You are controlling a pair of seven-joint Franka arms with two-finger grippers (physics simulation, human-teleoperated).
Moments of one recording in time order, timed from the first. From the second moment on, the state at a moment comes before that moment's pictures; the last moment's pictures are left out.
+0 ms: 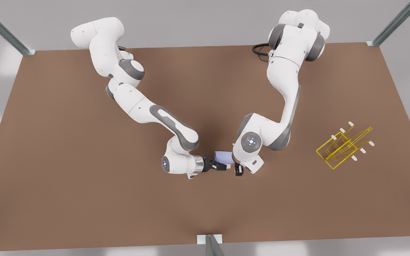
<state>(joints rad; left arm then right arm) -0.57 0.80 0.06 -1.16 -0.08 1.93 -2.03 0.35 1.42 0.66 -0.75 0.41 2.39 0.48</state>
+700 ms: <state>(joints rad) -0.62 0.91 0.06 -1.19 -0.04 1.99 -2.28 -0.27 0.54 0.48 -1.57 -0.03 2.10 0.43</state>
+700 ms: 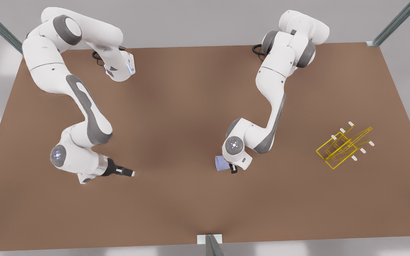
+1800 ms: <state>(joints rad) -0.61 0.99 0.03 -1.19 -0.12 2.16 -2.26 -0.07 0.09 0.11 -1.53 -0.02 1.65 0.02</state>
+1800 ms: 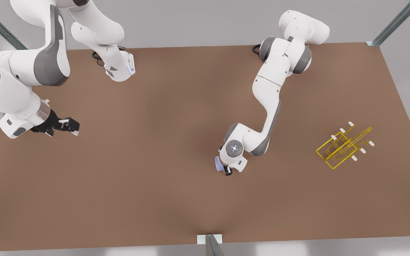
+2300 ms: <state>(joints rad) -0.60 0.98 0.03 -1.19 -0.13 2.17 -2.22 -0.08 0.09 0.11 -1.54 -0.02 1.65 -0.04</state>
